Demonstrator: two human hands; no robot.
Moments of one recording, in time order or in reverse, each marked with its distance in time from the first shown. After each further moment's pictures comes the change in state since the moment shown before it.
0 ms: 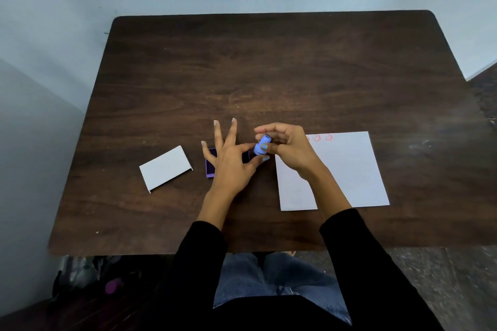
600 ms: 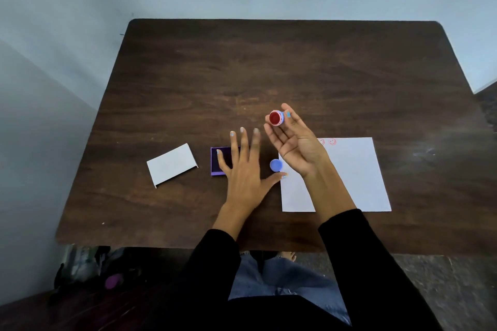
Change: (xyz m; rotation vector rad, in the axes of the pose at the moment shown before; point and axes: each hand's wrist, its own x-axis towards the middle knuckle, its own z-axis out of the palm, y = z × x) left_hand -0.023 0.001 0.034 0.133 0.048 0.034; right_hand 0.002 -0.011 0.001 1.201 0.054 0.212
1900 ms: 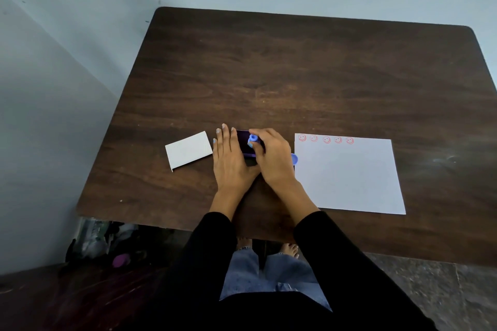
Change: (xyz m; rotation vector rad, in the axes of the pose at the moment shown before) left_hand 0.002 -0.045 -0.011 0.025 0.131 -0.191; right_hand 0.003 0.084 0.003 -1.685 0.012 -0.623
